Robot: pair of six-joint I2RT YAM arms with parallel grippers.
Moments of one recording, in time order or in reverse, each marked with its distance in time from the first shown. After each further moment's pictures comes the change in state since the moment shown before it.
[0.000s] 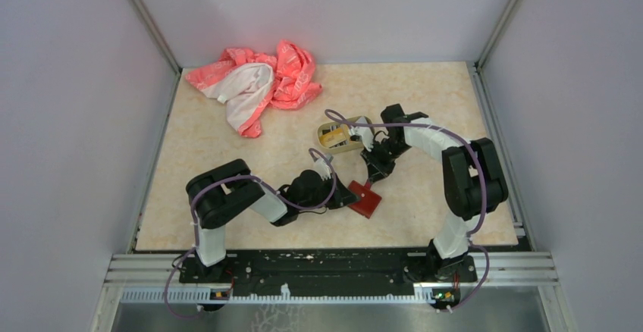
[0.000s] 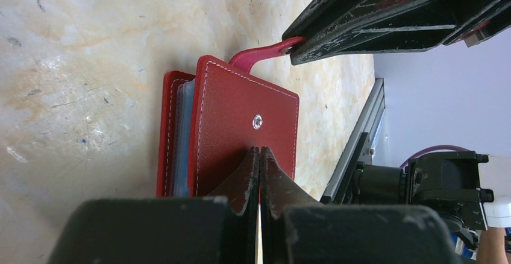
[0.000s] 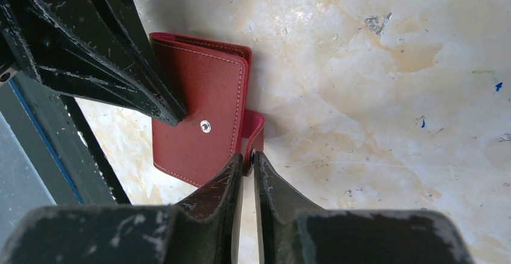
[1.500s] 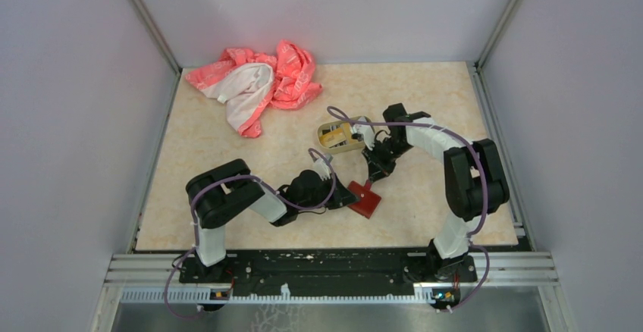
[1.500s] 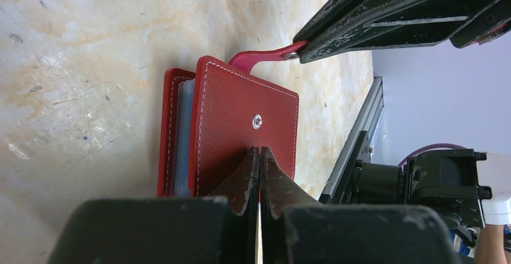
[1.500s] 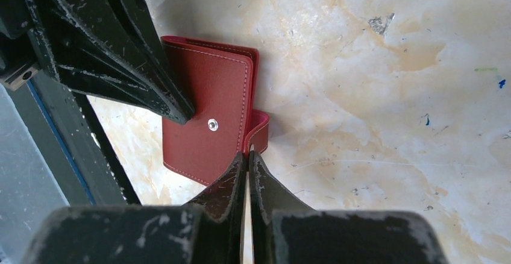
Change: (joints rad) left arm 0.005 0.000 -0.005 0.006 0.009 -0.002; right arm -0.014 -0.008 0.000 -0.006 -0.032 0.014
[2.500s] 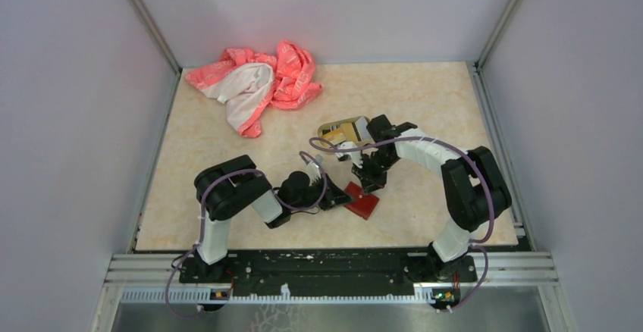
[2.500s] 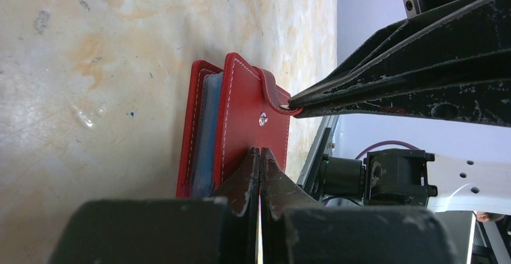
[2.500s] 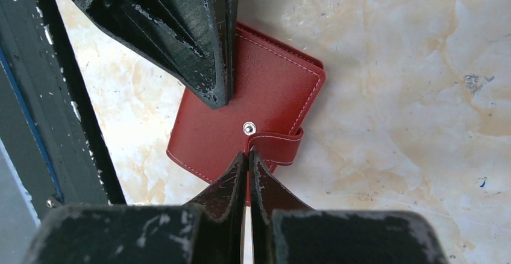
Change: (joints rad) left arm 0.071 0.082 -0.074 0.217 0.112 -0.159; right arm 0.155 -0.069 -0.080 0.016 0.062 -0.152
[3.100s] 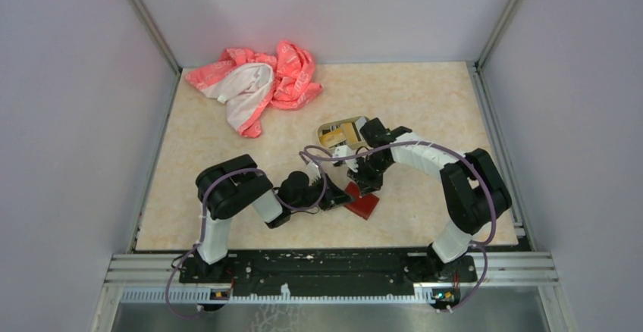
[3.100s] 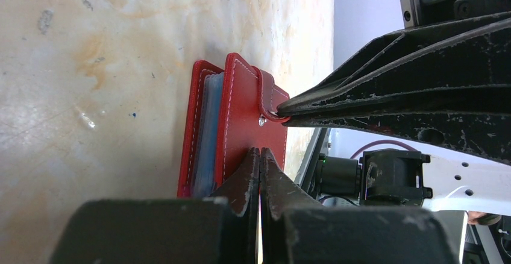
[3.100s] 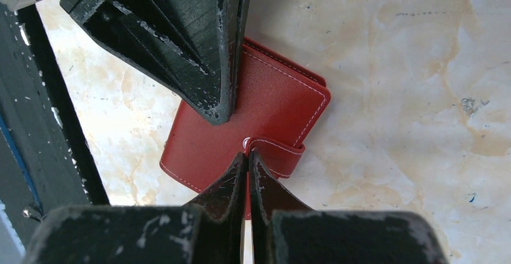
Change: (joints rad) left arm 0.003 0.015 0.000 0.023 0.015 -0.019; right arm 0.063 -0.011 -0.020 0.051 0.061 0.017
